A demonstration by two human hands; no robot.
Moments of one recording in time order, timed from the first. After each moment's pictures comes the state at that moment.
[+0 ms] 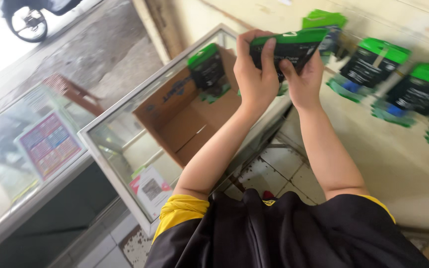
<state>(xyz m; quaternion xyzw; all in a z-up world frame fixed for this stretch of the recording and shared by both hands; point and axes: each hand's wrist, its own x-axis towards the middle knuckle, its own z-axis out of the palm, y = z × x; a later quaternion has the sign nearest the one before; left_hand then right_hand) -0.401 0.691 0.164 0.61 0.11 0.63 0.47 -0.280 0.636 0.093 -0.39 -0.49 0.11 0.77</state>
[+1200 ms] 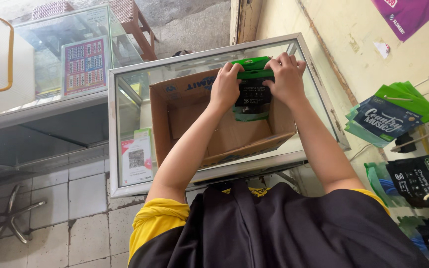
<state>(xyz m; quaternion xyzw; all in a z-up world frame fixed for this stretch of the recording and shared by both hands) -0.421 0.880 0.003 0.79 0.45 0.39 0.14 -0.208 0.859 0.005 -0.59 -0.76 -0.07 0.27</state>
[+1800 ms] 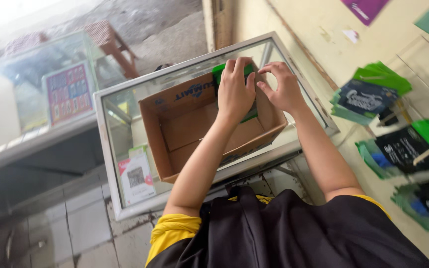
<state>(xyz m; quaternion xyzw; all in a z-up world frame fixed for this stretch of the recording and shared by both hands) -0.386 0.808 0.098 0.74 0.42 0.47 0.22 -0.206 0.791 0.046 -0.55 -0.72 0.05 0.43</state>
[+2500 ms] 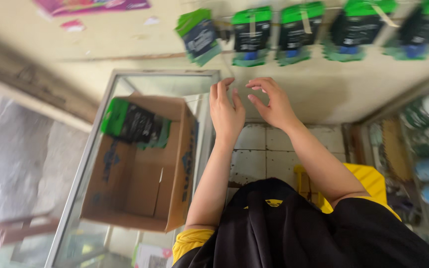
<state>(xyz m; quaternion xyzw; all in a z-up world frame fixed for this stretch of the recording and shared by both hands) -0.361 0.624 0.079 0.83 0.05 0.36 0.42 -0.304 0.479 0.061 -0.78 -0.34 -0.13 0.51</state>
